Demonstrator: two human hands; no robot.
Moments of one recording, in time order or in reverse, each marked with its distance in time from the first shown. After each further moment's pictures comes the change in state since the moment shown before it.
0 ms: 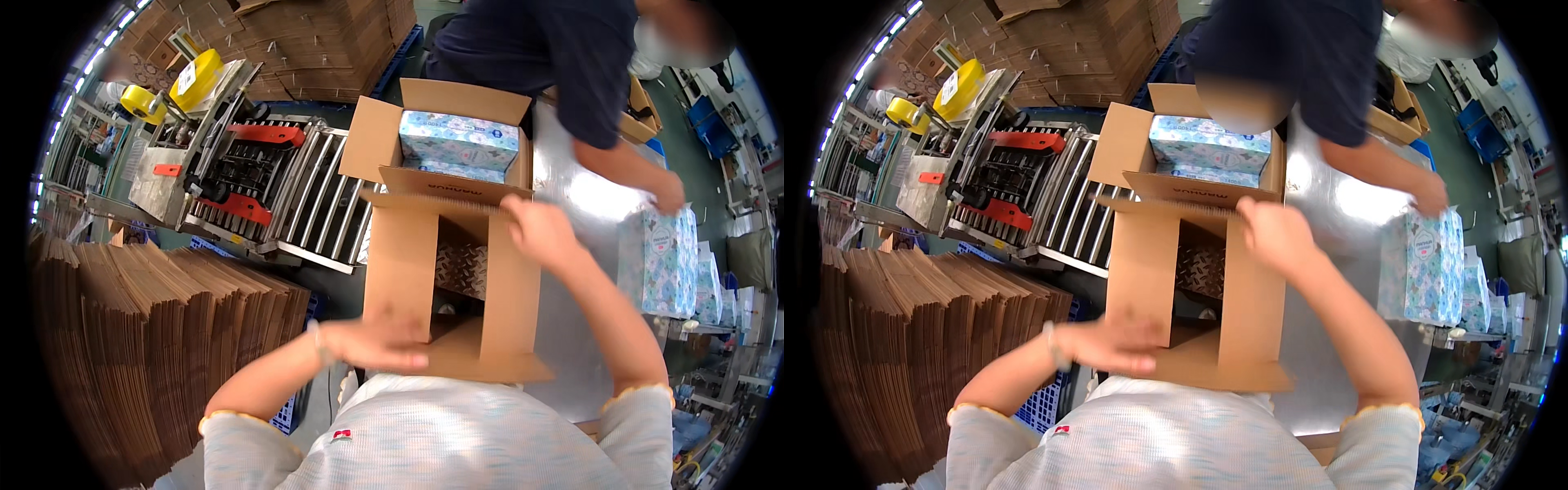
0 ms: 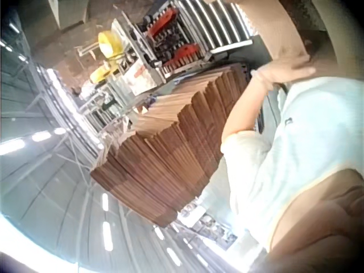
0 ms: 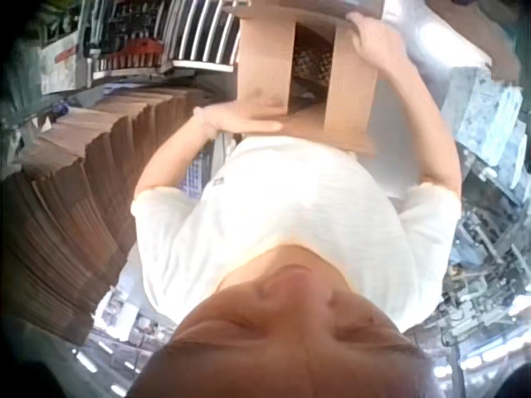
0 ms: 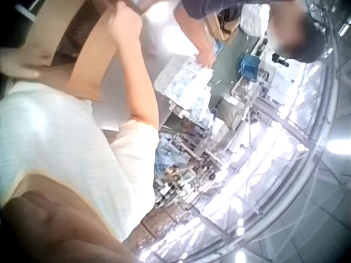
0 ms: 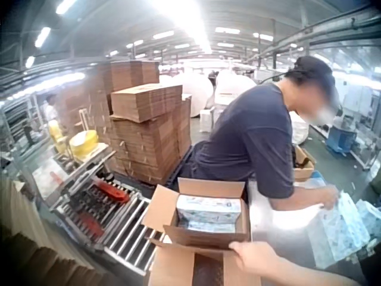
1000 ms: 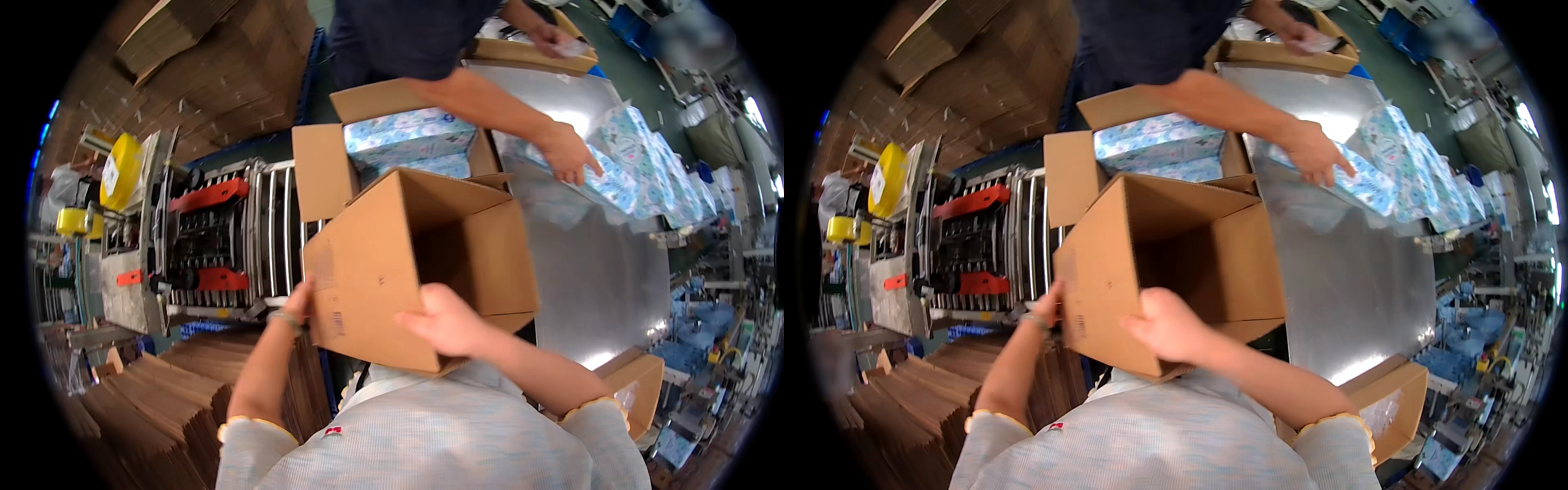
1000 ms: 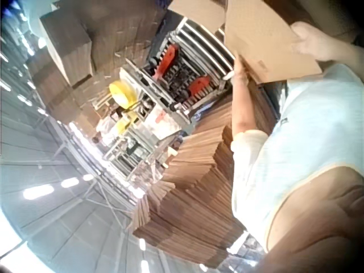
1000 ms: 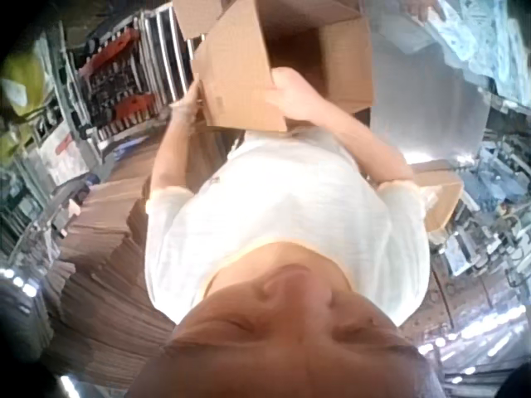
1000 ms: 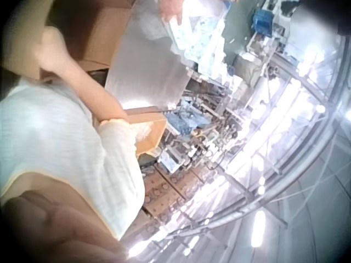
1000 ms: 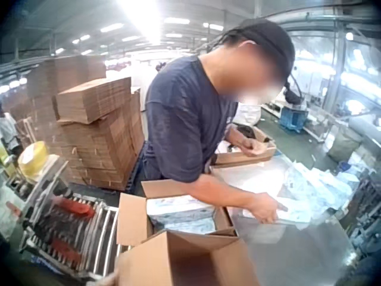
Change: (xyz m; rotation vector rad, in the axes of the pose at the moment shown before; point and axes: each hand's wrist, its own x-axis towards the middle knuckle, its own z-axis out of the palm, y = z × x) left_hand -0.021 -0.339 -0.046 -1.106 0.593 -0.639; right_hand -0.002 -0.152 0.110 1.199 0.106 -0.235
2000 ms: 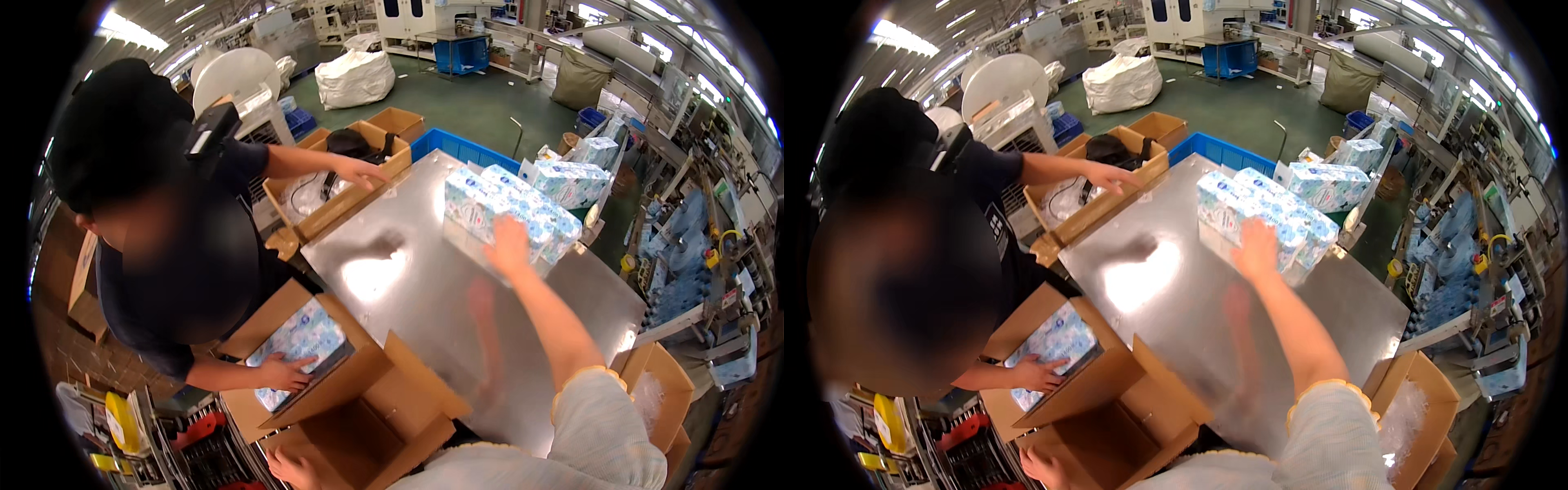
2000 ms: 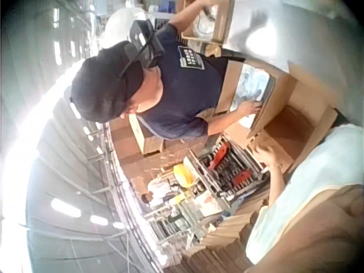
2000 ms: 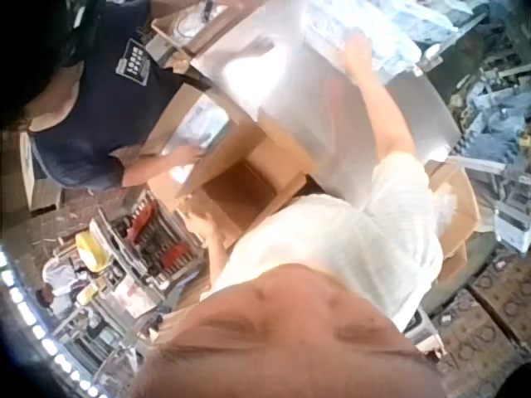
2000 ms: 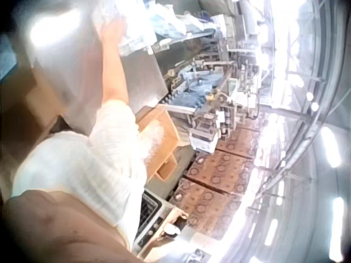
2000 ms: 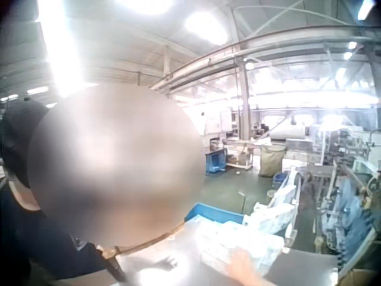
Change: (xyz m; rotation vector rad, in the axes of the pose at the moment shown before) left_hand -0.036 0.090 0.186 1.124 1.290 1.086; right_hand -0.151 0.147 -0.525 -1.182 1.366 0.348
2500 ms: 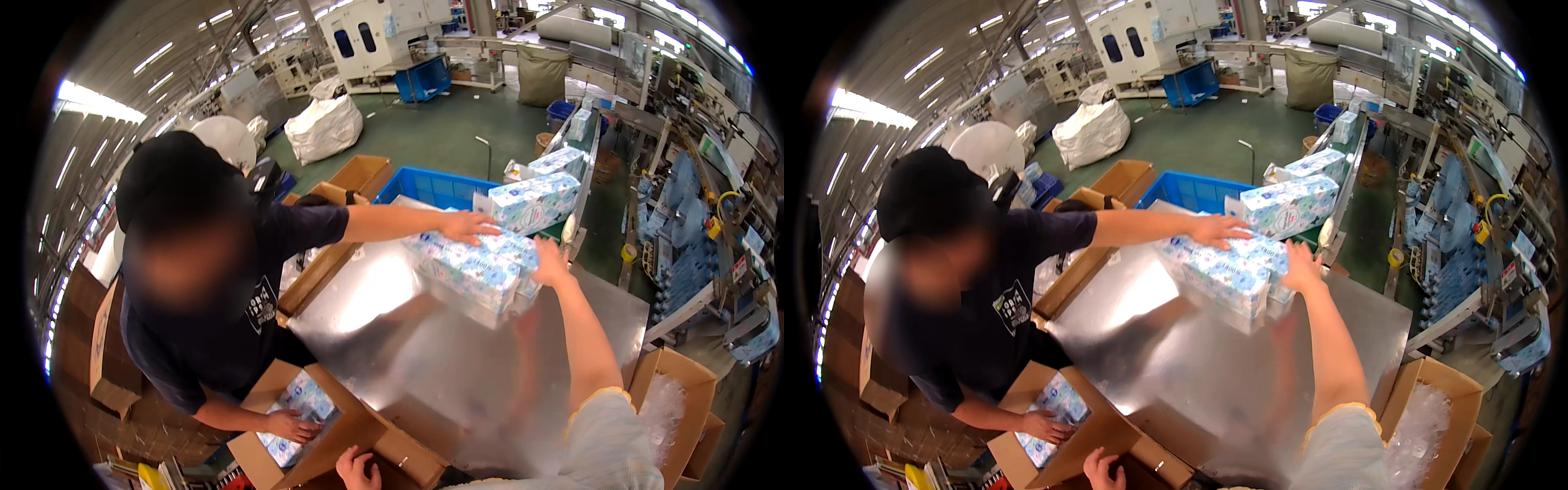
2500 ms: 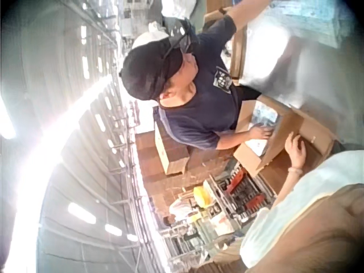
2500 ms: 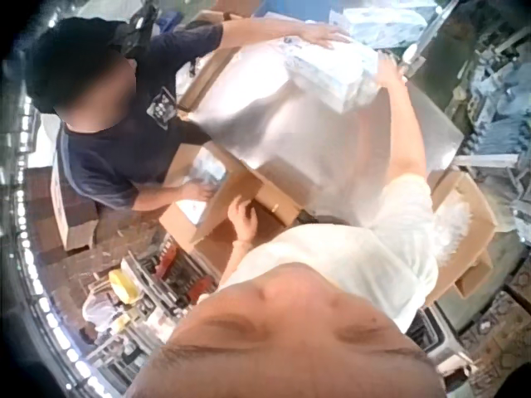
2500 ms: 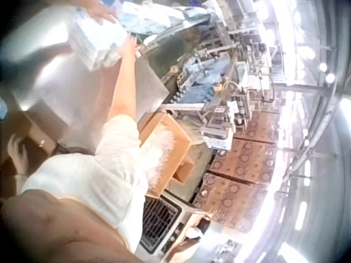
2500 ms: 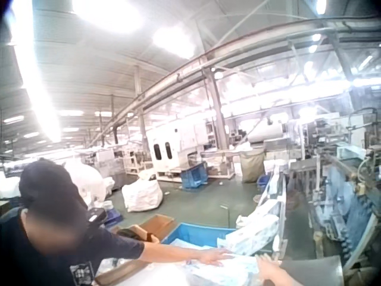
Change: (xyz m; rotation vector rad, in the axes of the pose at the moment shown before) left_hand 0.055 0.256 -0.065 -0.719 -0.450 0.571; right_hand 0.013 0.224 -0.027 0.007 -0.286 0.386
